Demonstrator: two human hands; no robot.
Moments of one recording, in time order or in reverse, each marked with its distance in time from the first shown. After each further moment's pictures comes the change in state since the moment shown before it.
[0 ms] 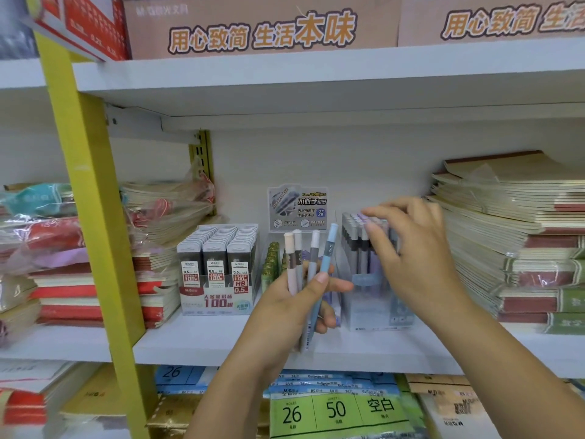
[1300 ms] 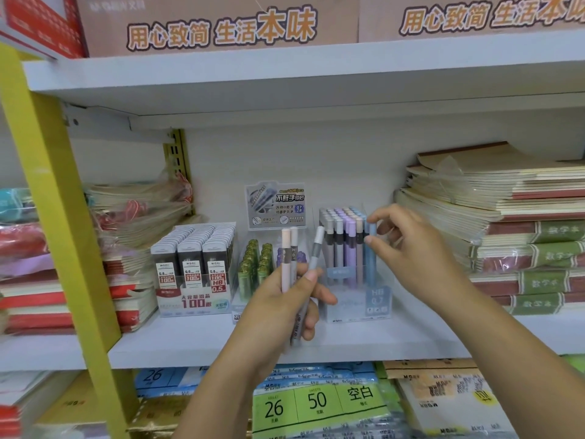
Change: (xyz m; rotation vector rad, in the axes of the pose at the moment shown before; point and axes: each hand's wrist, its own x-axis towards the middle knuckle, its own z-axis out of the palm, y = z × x) left_hand 0.000 0.002 0.019 -0.053 0.033 -0.087; right_hand -0.004 0.034 -0.023 0.053 -0.190 0.119
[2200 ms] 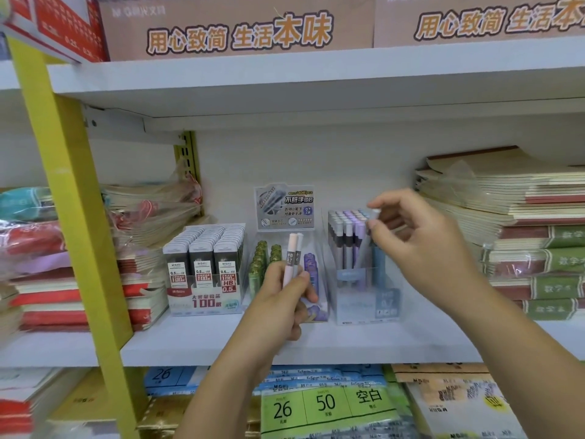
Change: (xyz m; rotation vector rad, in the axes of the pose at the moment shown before) left_hand -0.001 0.002 -0.014 0.120 0.113 -0.063; right_hand -0.003 -0.037 -0.013 0.278 0.100 -0.128
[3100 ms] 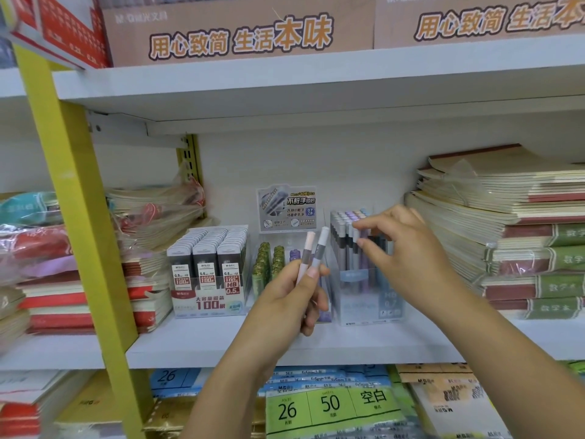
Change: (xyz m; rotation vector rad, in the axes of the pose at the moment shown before) left_hand -0.004 0.004 0.003 0.059 -0.103 0.131; right_hand 0.000 0.020 0.020 -0.359 -0.074 -0.006
